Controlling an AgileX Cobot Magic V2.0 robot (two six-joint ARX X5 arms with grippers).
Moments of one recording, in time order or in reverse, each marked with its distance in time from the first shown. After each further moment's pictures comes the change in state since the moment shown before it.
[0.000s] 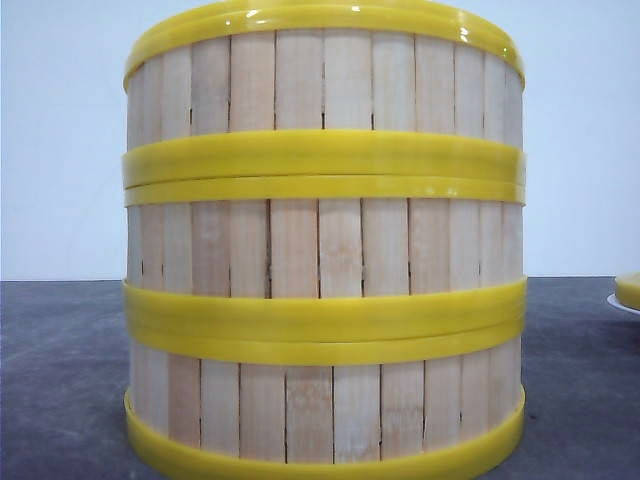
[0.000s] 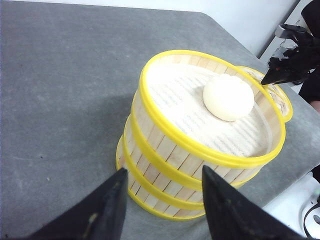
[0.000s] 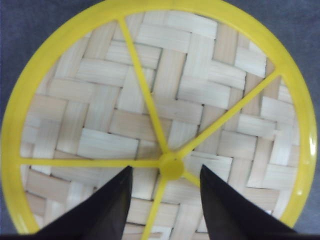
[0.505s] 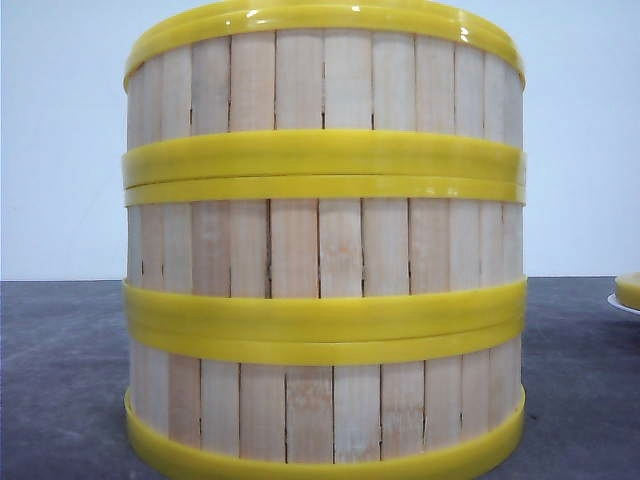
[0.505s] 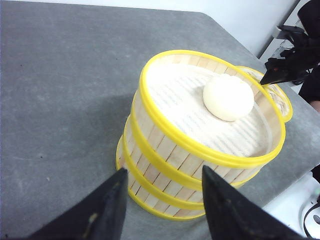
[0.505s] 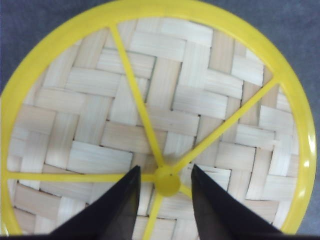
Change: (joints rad) left arm 0.000 0.000 0.000 0.000 0.000 0.000; right arm 0.000 0.033 0.000 0.026 0.003 0.000
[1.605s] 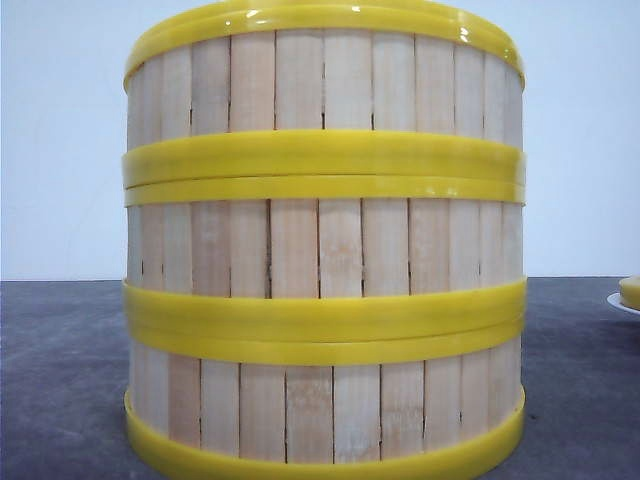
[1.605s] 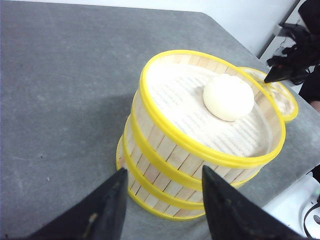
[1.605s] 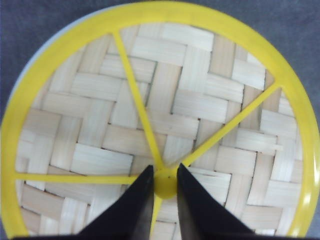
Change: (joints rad) left arm 0.000 0.000 0.000 0.000 0.000 0.000; right arm 0.001 0.008 0.069 -0.073 -0.004 0.000
